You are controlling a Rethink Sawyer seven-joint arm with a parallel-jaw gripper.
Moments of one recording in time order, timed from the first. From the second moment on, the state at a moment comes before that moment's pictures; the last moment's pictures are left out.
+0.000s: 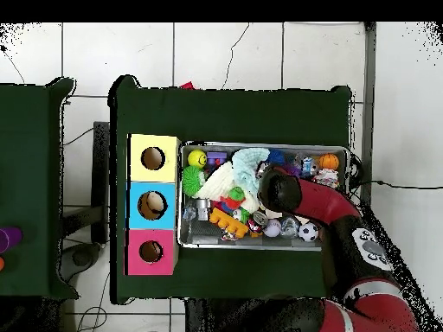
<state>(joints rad) -0.50 -0.40 0.08 1.52 -0.17 0.23 1.78</state>
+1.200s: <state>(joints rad) -0.34 -0.36 -0.07 1.53 0.11 0.17 1.79</state>
